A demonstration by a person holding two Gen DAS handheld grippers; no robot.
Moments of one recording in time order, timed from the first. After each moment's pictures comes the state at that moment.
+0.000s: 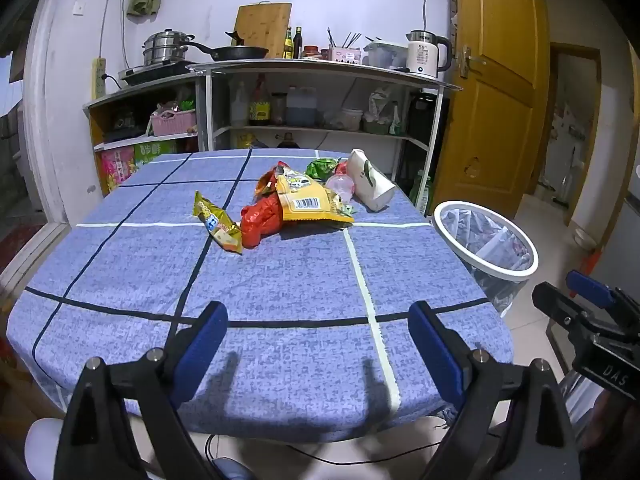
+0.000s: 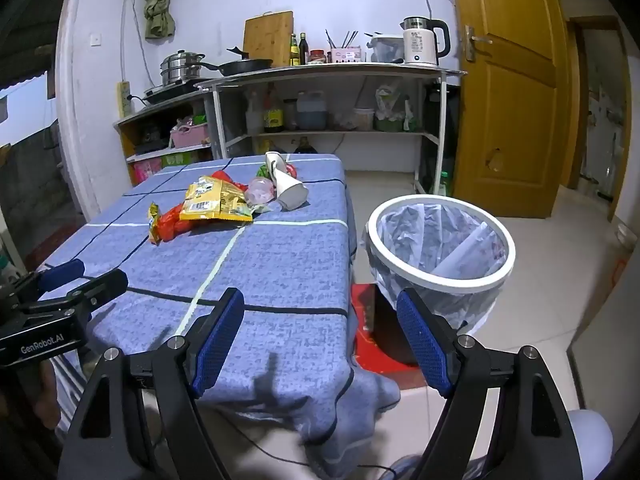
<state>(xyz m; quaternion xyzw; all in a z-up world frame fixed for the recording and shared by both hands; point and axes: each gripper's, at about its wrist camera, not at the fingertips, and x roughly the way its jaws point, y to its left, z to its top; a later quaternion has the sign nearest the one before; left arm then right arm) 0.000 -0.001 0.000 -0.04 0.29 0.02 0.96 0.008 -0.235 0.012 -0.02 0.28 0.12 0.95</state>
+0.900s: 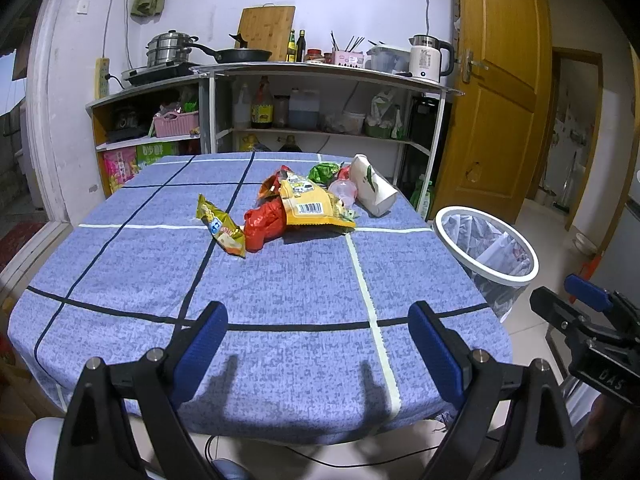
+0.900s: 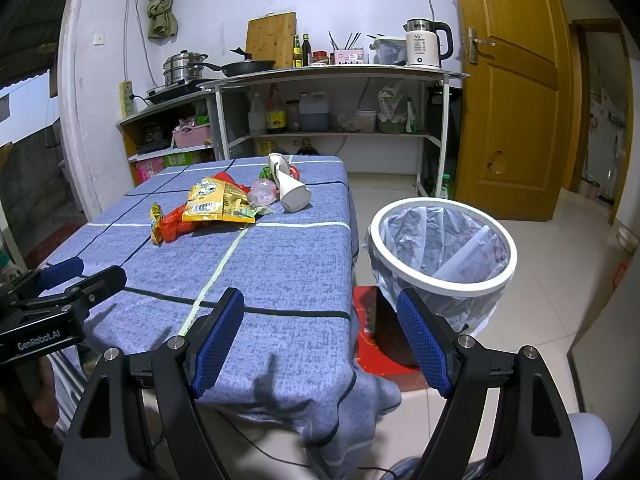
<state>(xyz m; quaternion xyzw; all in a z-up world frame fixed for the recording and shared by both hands) -0.001 0.004 0.006 -0.05 0.28 0.02 0.96 0.009 -0.235 0.013 -0.01 0.28 0.12 0.95</state>
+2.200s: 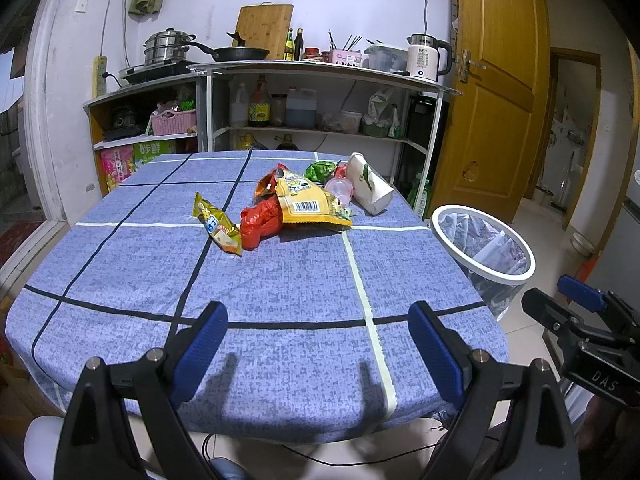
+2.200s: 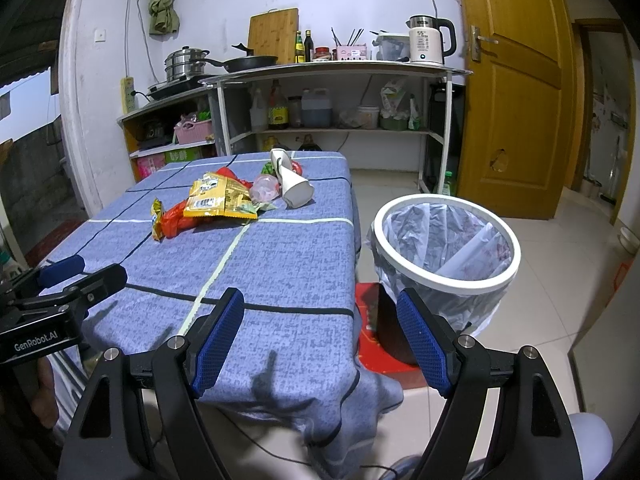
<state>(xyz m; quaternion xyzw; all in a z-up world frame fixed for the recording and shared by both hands) 0.000 -0.004 0.006 -0.05 0.29 0.02 0.96 0.010 -0.228 0.010 -0.02 0.28 0.13 0.95</state>
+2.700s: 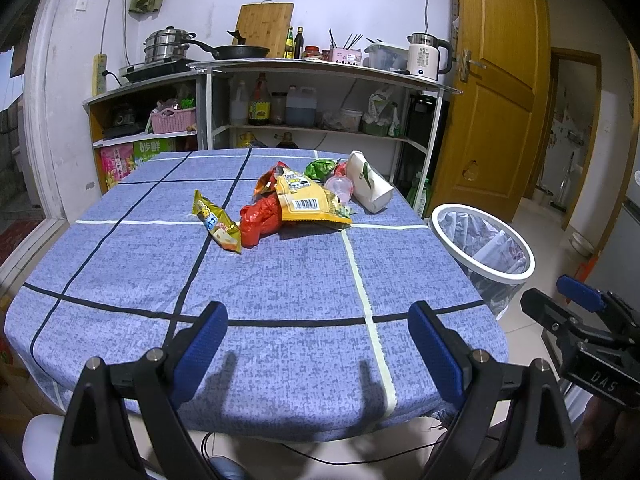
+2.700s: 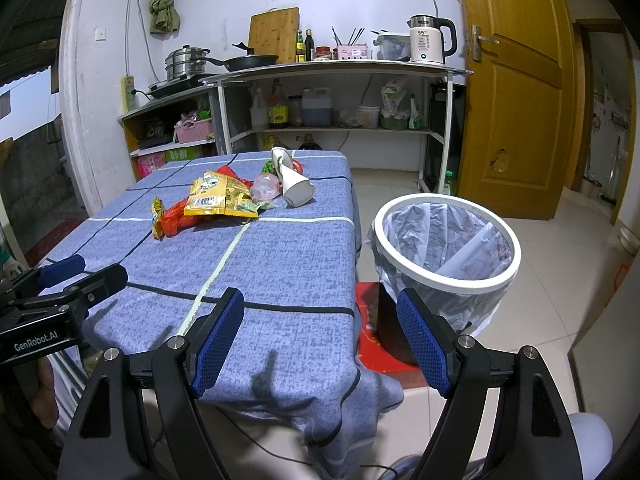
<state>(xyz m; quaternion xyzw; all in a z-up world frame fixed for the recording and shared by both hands) -0.001 -0.002 0.004 -0.05 0.29 0.01 0.96 0.011 -0.229 0.009 -0.02 0.28 0.13 0.95</state>
